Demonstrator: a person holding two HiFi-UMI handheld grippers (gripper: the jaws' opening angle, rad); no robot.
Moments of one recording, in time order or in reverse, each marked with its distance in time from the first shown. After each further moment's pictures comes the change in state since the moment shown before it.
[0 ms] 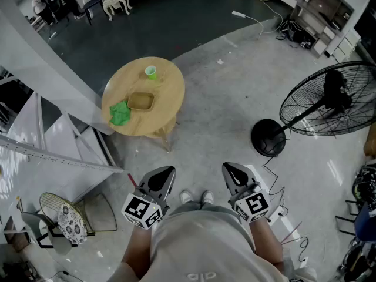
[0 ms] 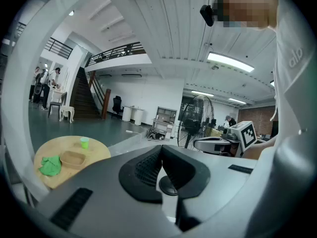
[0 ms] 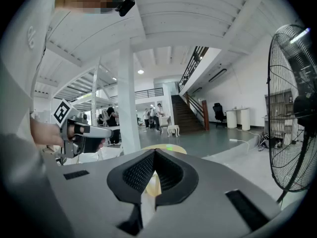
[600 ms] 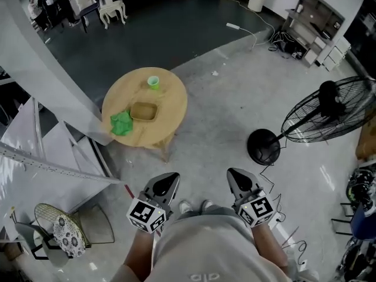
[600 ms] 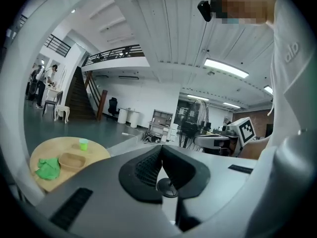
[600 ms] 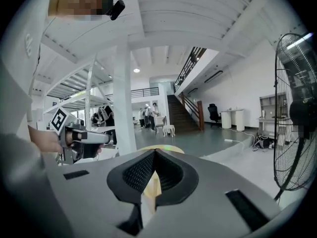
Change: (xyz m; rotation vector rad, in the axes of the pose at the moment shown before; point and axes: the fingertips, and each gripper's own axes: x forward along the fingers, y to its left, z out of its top) left arm -0.021 0.029 0.000 -0.008 -0.022 -0.068; right arm 0.019 0.023 0.017 0.020 0.016 -0.056
